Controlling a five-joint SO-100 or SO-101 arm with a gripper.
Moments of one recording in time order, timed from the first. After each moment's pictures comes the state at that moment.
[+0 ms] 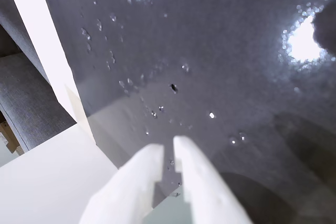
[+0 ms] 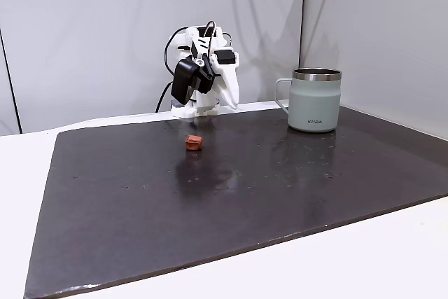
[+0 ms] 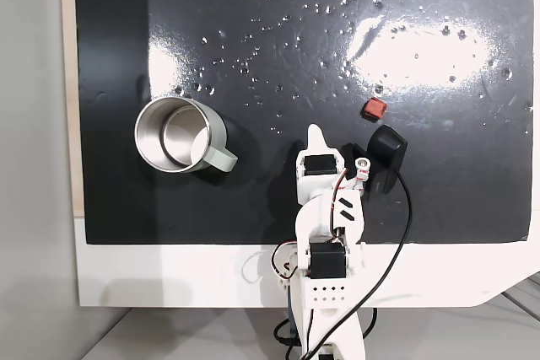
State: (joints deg) arm 2.5 181.4 172.4 42.4 -0.8
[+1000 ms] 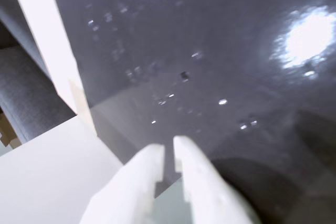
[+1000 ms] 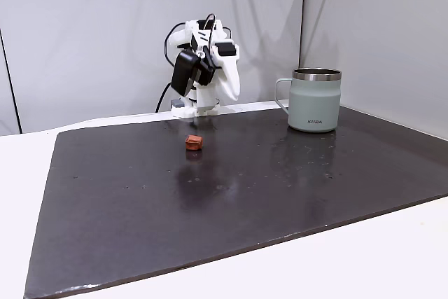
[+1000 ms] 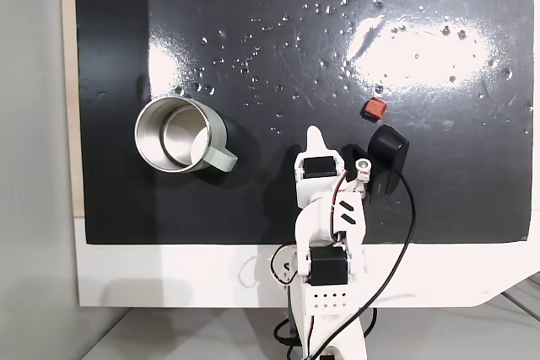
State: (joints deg) arm 1.3 178.3 164.4 47.1 -2.0
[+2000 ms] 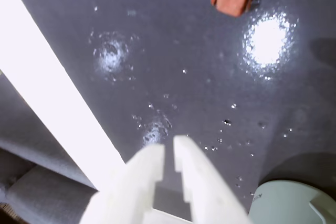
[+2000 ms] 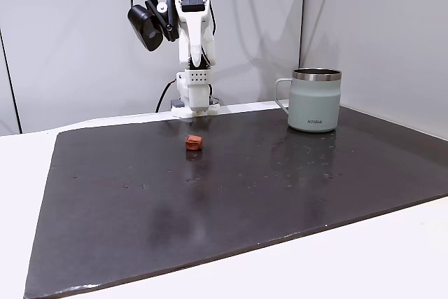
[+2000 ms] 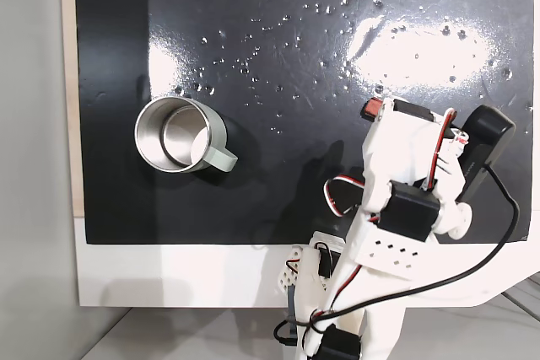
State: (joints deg) arm 20.9 124.2 102.2 75.4 0.4
